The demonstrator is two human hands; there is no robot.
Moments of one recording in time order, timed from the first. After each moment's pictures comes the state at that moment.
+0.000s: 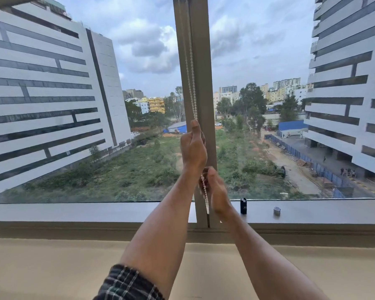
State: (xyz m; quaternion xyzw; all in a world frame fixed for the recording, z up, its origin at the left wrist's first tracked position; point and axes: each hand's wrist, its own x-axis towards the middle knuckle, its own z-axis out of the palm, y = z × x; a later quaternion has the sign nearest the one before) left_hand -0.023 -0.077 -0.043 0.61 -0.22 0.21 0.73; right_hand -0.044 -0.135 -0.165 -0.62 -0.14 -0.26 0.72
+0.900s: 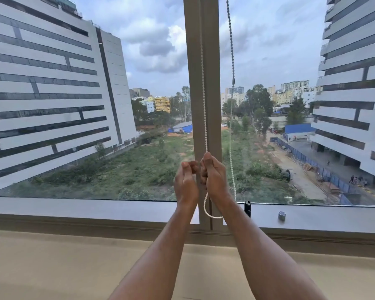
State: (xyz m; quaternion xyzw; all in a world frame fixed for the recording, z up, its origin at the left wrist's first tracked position) left_hand -0.011 -0.040 -0.141 0.64 -0.13 0.21 0.73; right_hand -0.041 -0.115 -0.117 -0.59 -0.13 -0.29 0.74
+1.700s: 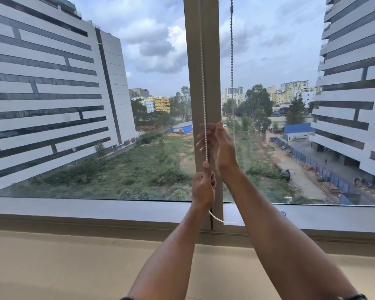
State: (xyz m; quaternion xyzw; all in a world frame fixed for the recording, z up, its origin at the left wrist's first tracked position) left_hand -0.027 -0.073 -0.142 0.60 -0.24 0.09 0.76; right_hand -0.032 -0.137 -0.053 -0.55 -0.18 -0.30 0.76
